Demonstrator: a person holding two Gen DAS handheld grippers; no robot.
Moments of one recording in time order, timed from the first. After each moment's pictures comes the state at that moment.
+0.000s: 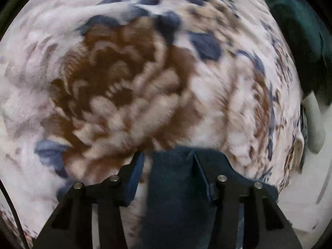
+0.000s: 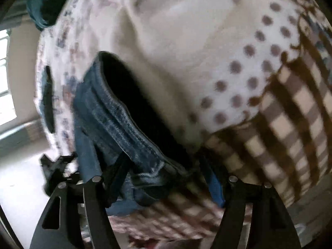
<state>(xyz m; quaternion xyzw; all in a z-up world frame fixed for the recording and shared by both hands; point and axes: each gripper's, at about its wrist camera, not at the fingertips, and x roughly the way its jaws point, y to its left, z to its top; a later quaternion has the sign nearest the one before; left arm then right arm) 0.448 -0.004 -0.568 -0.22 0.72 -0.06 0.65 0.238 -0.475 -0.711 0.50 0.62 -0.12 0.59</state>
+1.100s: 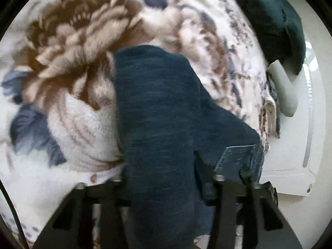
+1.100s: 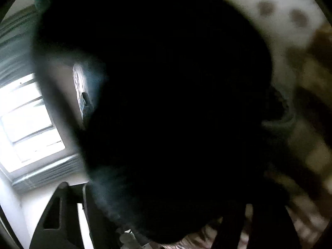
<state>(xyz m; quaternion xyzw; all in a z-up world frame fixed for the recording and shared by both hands) 0.369 -0.035 -0.542 -0.24 0.70 -0.19 0.64 0.221 -0.399 -0.745 0.68 0.44 -0.08 0.58</state>
